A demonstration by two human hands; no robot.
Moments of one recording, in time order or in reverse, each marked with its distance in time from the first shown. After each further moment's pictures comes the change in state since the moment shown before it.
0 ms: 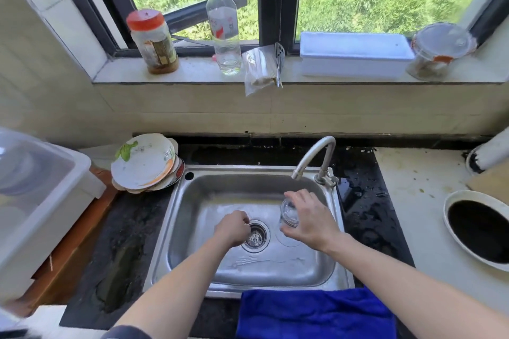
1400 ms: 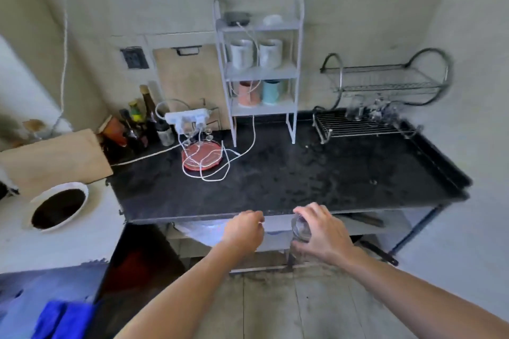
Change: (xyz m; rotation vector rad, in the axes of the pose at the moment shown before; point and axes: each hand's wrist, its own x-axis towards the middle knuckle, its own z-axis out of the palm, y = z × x) left_hand -0.538 0.138 0.408 0.887 -0.457 1.724; right_hand -0.779 -0.120 0.072 -0.015 0.732 1.556
